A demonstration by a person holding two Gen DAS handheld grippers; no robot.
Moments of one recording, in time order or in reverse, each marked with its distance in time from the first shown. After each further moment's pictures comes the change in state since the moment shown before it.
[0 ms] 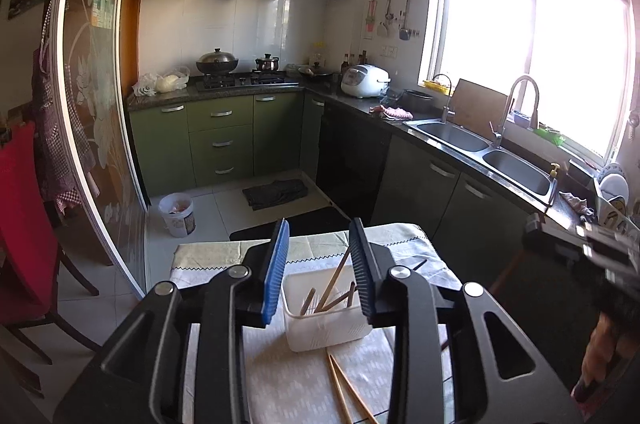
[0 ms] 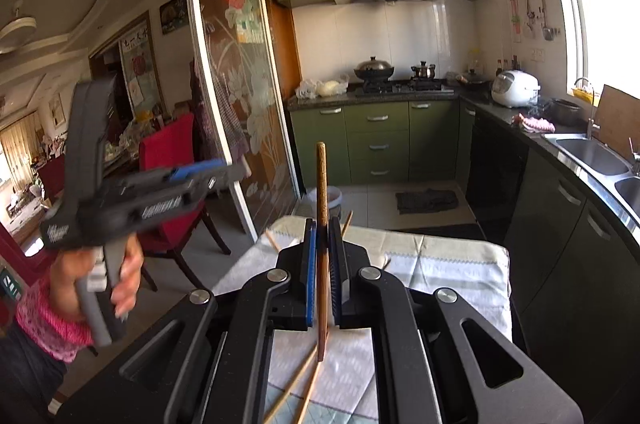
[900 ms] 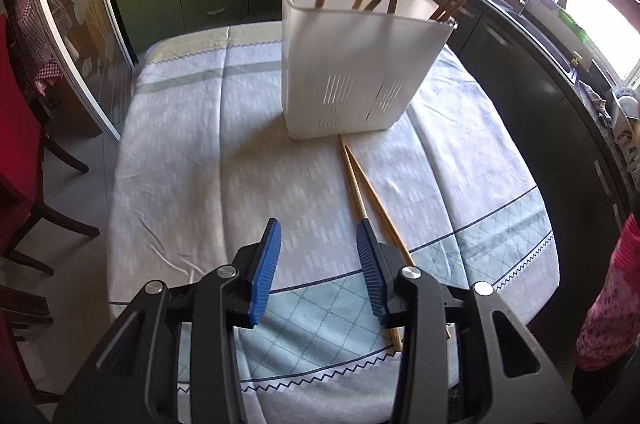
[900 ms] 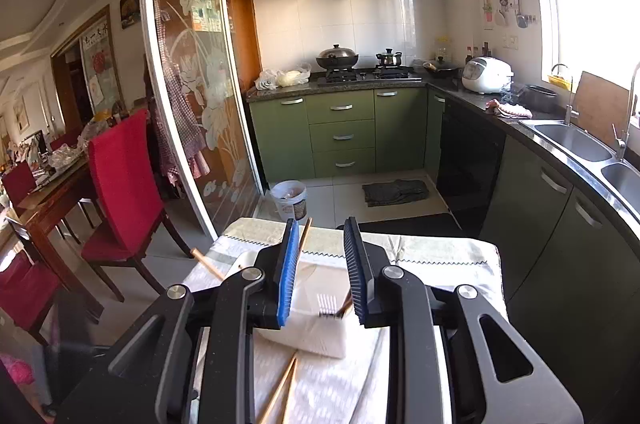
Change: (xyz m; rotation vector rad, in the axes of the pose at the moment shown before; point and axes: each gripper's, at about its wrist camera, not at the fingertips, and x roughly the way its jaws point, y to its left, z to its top) left arm 0.079 0.017 -0.166 -0.035 0.598 -0.016; right arm 0.078 -0.026 -0.026 0.031 0.053 -0.121
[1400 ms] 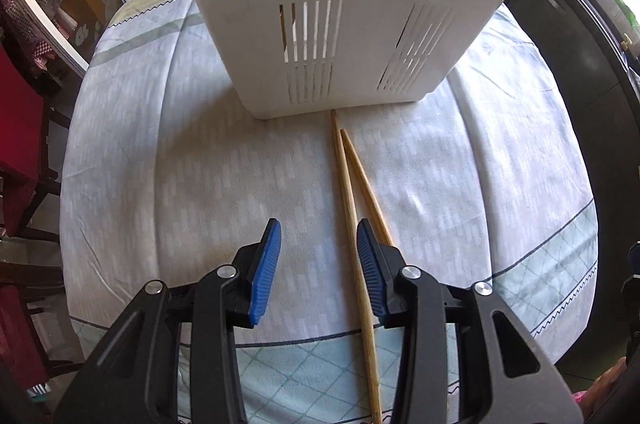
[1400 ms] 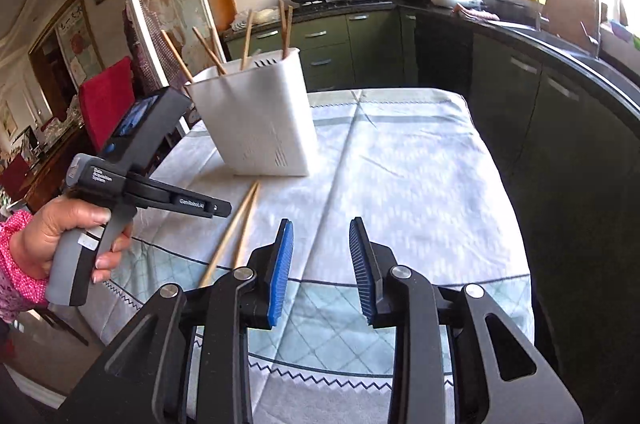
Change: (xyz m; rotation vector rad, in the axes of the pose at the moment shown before) left arm 0.100 -0.030 0.033 -0.033 0.192 0.118; right arm -0.056 -0.055 -0.201 0.130 0.205 -0.044
